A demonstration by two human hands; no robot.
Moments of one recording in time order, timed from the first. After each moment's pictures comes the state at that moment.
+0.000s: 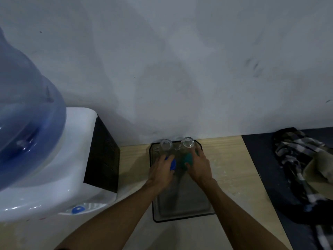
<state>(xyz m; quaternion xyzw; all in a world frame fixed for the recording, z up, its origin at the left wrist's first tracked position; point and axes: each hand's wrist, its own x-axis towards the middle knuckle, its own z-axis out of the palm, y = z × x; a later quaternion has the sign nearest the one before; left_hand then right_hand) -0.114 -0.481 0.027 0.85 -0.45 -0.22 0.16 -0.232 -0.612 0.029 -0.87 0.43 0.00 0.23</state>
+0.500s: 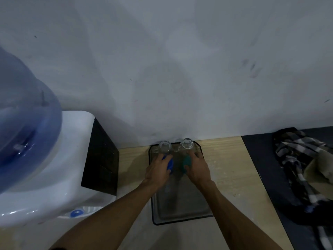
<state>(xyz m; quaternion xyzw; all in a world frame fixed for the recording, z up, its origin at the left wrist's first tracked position) -0.099 -0.483 0.022 0.84 -0.46 -0.21 0.17 -0.230 -0.613 0.024 -0.85 0.45 -0.01 0.27</state>
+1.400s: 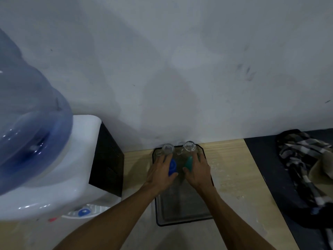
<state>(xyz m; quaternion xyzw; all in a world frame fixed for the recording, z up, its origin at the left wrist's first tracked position) -0.106 -0.471 0.043 0.84 -0.47 -0.19 0.20 -0.237 -0.594 0.034 -0.85 0.44 -0.08 0.27</state>
